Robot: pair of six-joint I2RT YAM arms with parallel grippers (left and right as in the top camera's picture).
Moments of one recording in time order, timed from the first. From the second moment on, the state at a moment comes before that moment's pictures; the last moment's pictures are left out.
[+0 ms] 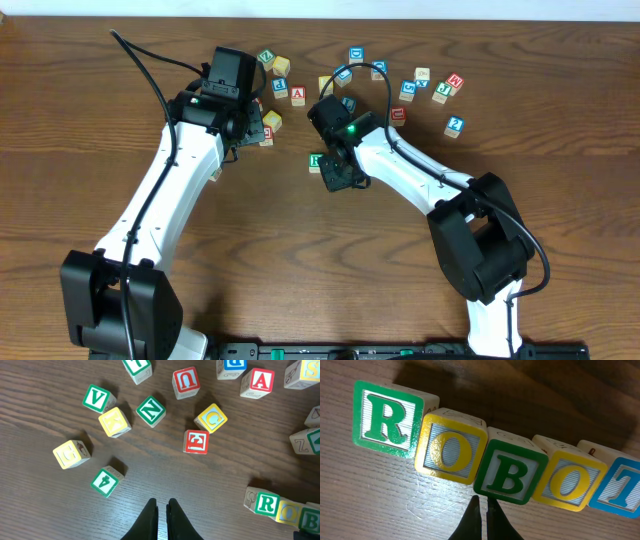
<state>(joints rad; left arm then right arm) -0.24 1.68 1.42 -0.88 -0.17 -0.41 0.63 2.10 1.54 -0.85 0.04 0.30</state>
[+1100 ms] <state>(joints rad) -0.24 1.68 1.42 -0.88 -0.18 -0.41 0.52 1.93 1.57 -0.85 0.02 0.32</state>
